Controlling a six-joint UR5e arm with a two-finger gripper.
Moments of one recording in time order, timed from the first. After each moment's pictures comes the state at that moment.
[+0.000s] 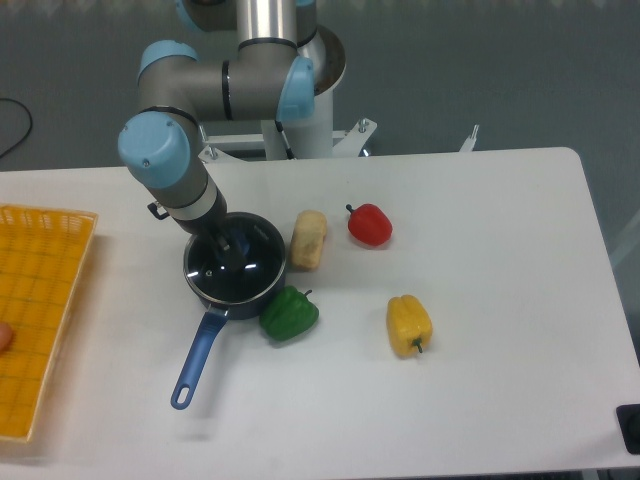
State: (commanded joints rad) arm 2.10 -1.80 -1.81 -1.20 1.70 1.01
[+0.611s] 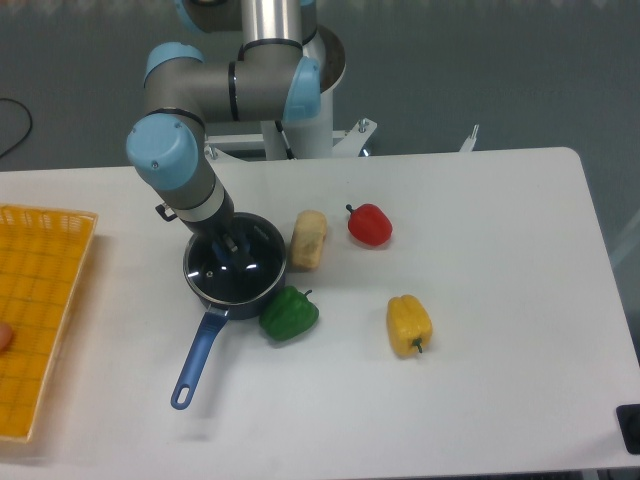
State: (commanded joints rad) arm 2.10 -1.80 -1.81 -1.19 1.69 1.01
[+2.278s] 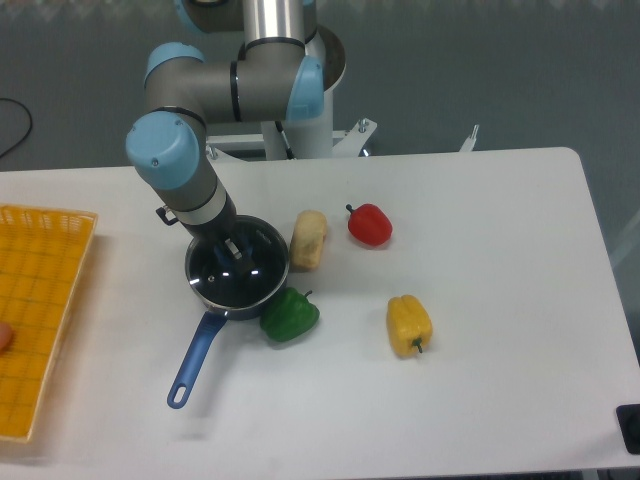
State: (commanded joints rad) arm 2.13 -1.81 -1.76 -1.18 1.70 1.02
